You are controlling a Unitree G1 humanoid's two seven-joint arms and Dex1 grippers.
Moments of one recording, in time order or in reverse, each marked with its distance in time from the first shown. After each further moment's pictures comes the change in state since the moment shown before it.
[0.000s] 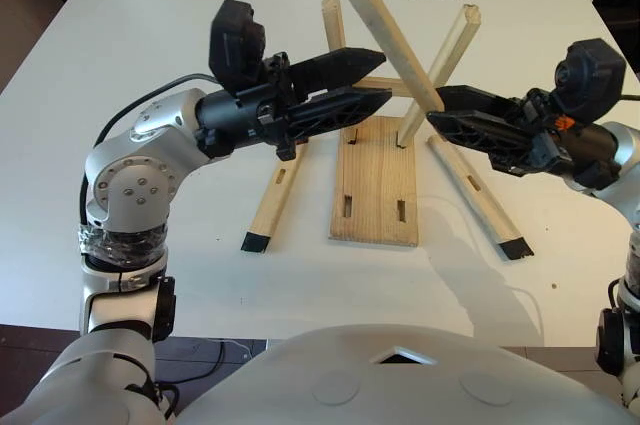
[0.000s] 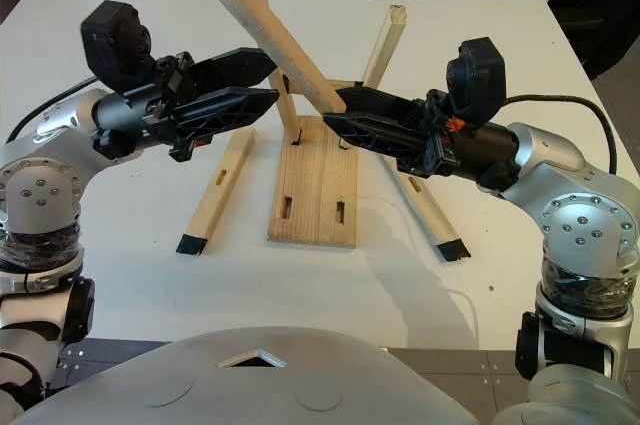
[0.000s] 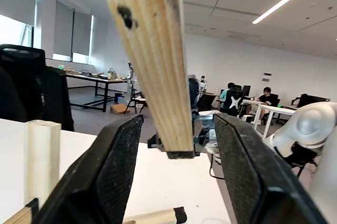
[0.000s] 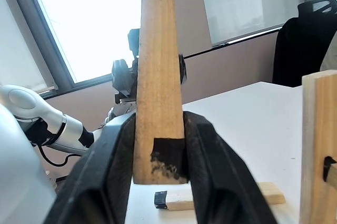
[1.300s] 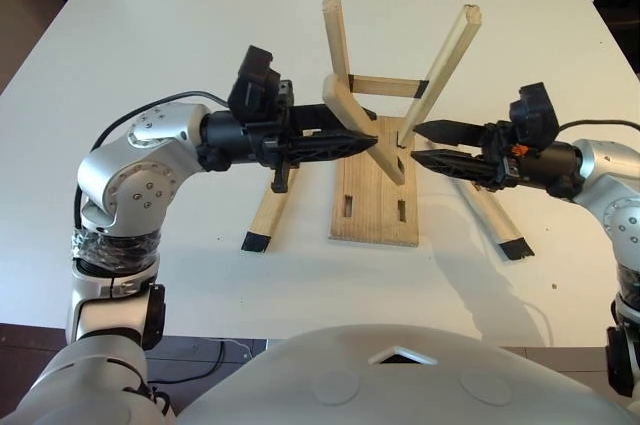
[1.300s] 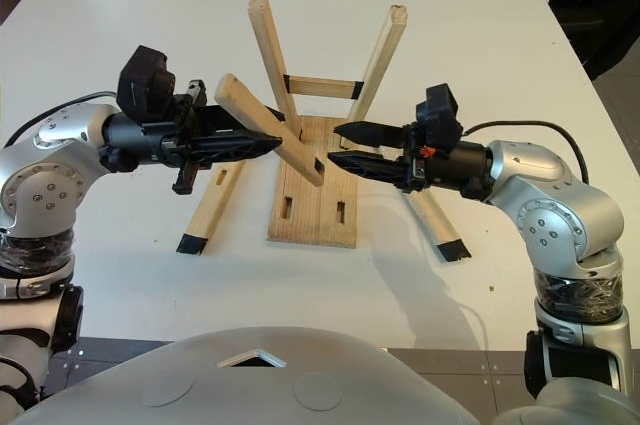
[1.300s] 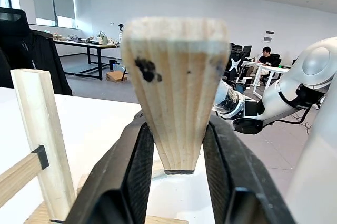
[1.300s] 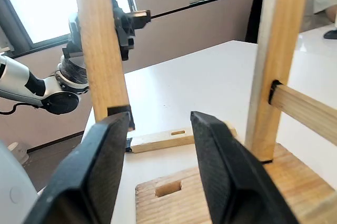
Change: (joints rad) left arm 0.023 0.087 -0.024 0.052 0.305 0.002 -0.234; right arm 0.123 -0.039 0.045 0.106 -0.361 -0.123 0.159
